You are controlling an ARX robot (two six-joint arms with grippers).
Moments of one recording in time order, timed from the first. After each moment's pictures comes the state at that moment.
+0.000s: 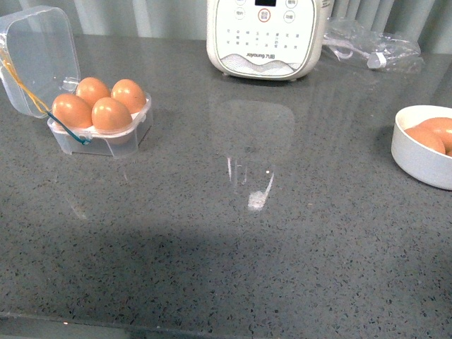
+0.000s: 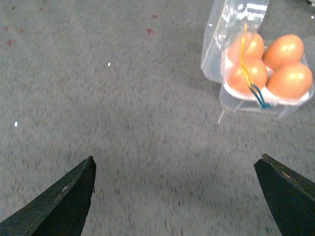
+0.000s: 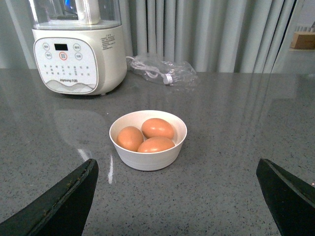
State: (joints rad) left arm 0.04 0.85 0.45 0.01 -0.11 0.05; right arm 0.00 0.00 0.01 0.00 0.00 -0.01
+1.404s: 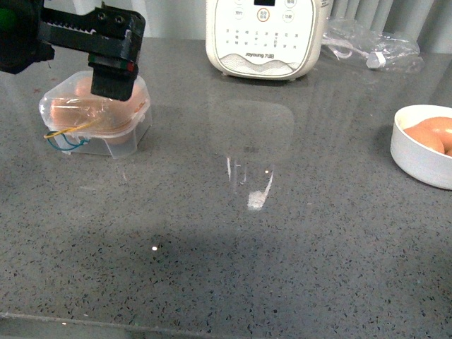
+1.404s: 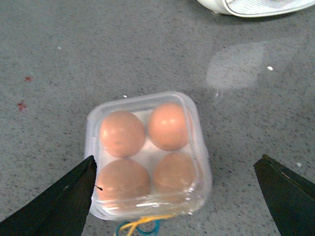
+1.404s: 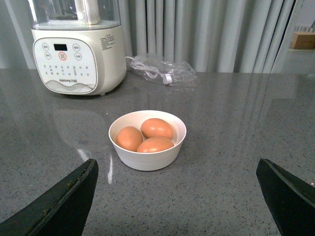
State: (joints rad) left arm -0.26 1.50 0.90 0.14 -0.15 0.10; right arm 0.00 0.00 0.01 0.00 0.00 -0.01
